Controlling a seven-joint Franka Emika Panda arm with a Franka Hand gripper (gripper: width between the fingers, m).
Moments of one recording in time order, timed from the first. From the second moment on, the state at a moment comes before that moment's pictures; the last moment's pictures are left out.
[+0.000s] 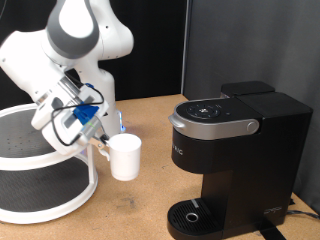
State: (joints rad) arm 0.21 -0.22 -0.61 -2.70 0.97 2.36 -1.34
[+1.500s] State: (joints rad) arm 0.32 0.08 -0.44 -2.60 1.53 2.41 -1.65
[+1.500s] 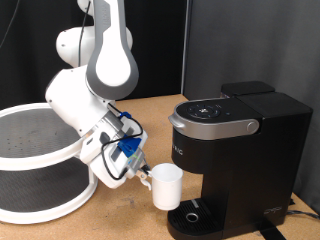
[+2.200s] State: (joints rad) arm 0.32 0.14 -0.37 -2.54 1.61 2.41 -1.68
